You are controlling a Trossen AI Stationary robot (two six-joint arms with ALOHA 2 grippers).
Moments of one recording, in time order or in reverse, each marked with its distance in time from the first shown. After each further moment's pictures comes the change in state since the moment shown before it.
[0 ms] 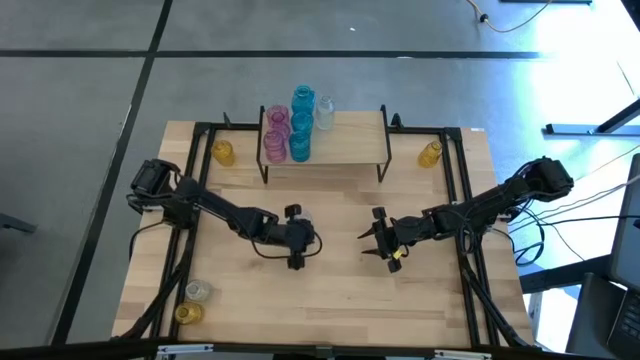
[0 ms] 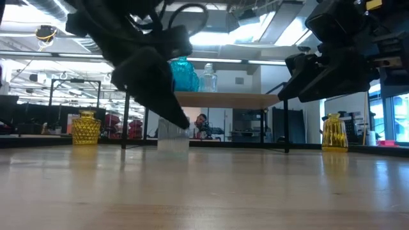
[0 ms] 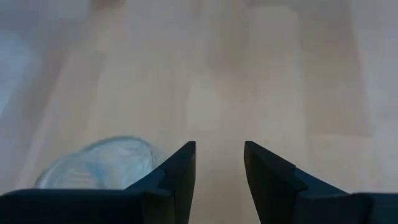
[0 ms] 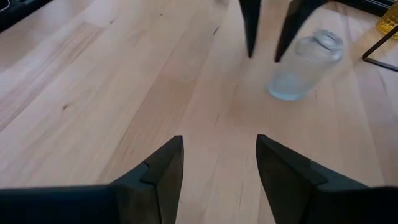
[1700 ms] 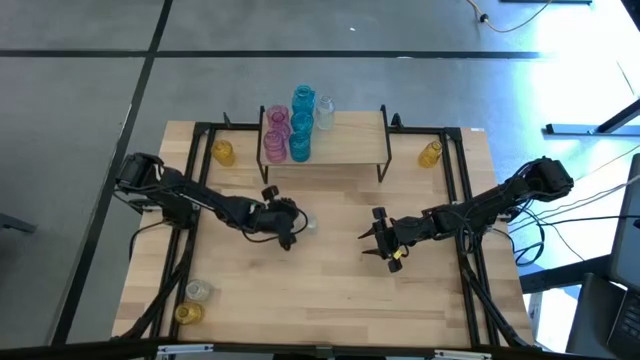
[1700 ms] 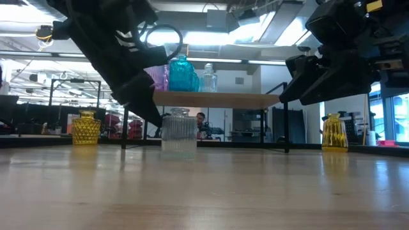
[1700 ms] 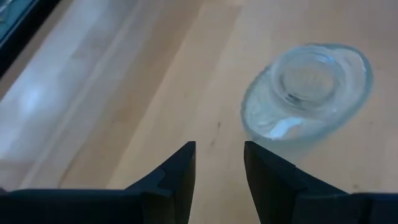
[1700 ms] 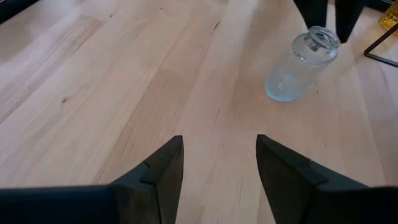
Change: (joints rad) left arm 0.071 -0.150 -0.149 -0.107 -0.211 -0.142; right arm 0.000 0.001 0.000 -0.016 0.002 -0.002
